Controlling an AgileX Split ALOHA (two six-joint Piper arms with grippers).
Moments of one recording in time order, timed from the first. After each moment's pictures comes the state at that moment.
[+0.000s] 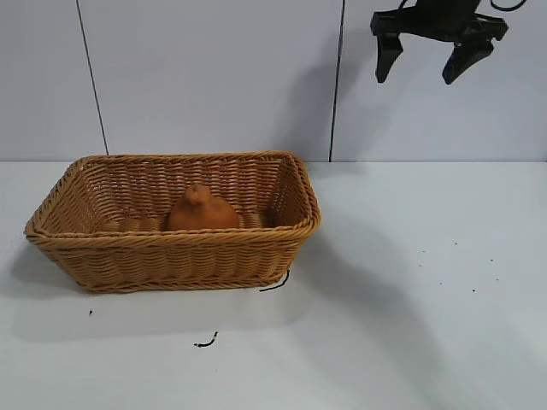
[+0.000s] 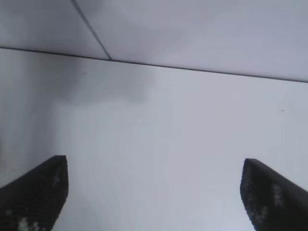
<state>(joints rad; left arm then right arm) -0.03 -0.01 -0.50 -0.05 1.07 0.00 0.04 2.40 -2.48 0.03 1.21 0.06</state>
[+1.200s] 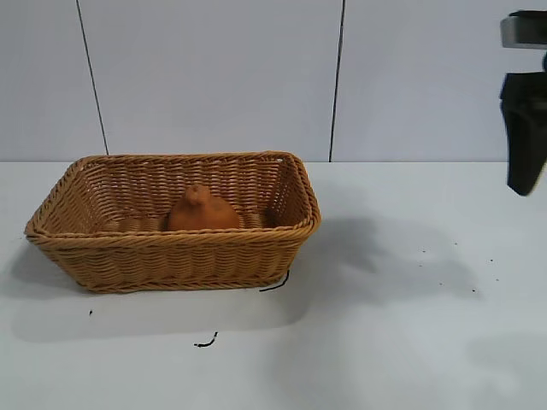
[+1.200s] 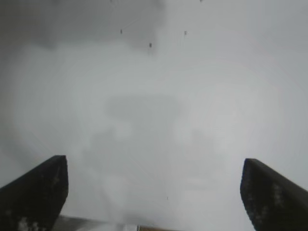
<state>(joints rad) -0.03 -0.01 -0.50 -0.05 1.07 0.00 0.04 1.14 -0.82 0.05 1.21 -0.01</state>
